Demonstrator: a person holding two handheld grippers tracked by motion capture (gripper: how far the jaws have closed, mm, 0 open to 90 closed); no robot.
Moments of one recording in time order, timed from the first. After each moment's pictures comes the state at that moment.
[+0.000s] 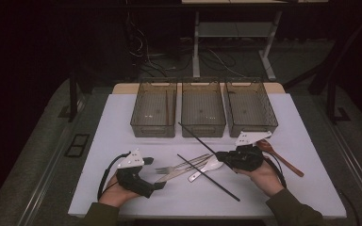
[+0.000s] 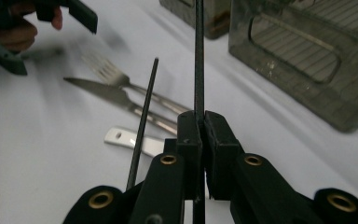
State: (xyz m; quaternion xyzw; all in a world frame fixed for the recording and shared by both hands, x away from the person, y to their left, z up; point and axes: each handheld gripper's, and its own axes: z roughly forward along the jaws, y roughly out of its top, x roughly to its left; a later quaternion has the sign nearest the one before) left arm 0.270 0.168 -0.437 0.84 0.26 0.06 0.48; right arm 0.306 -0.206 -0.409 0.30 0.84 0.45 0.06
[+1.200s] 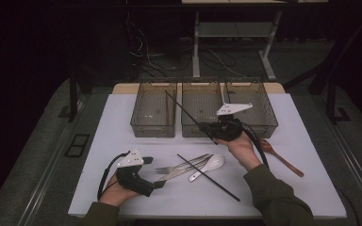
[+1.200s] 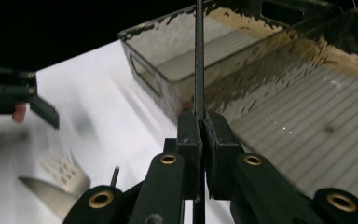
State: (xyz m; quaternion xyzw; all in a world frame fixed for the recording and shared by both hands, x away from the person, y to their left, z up) left arm 0.273 0.170 -0.438 0.83 0.27 0.06 0.48; right arm 0.379 -0.159 -0.380 0.31 0.81 0.50 0.09
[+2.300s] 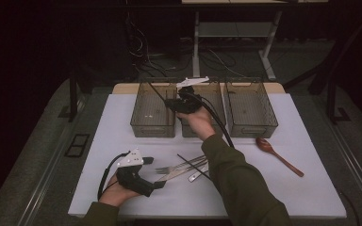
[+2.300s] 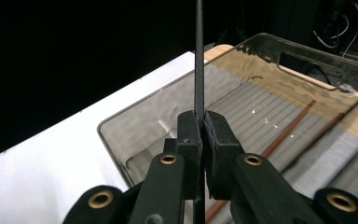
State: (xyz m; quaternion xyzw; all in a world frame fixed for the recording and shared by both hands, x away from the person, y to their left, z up) left arm 0.273 0.169 -0.438 0.83 0.26 0.05 0.49; right arm 0.455 -0.049 -0.355 0.33 0.79 0.51 0.08
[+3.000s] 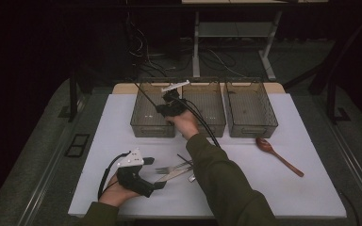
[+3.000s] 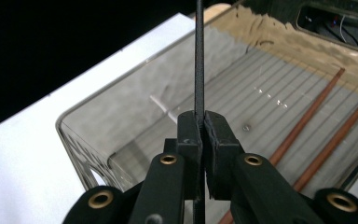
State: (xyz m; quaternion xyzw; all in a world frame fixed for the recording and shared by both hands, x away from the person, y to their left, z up) left arm 0.273 0.169 -0.438 0.83 0.26 0.05 0.48; right arm 0.474 -0.006 -0.386 0.37 0.81 0.45 0.07
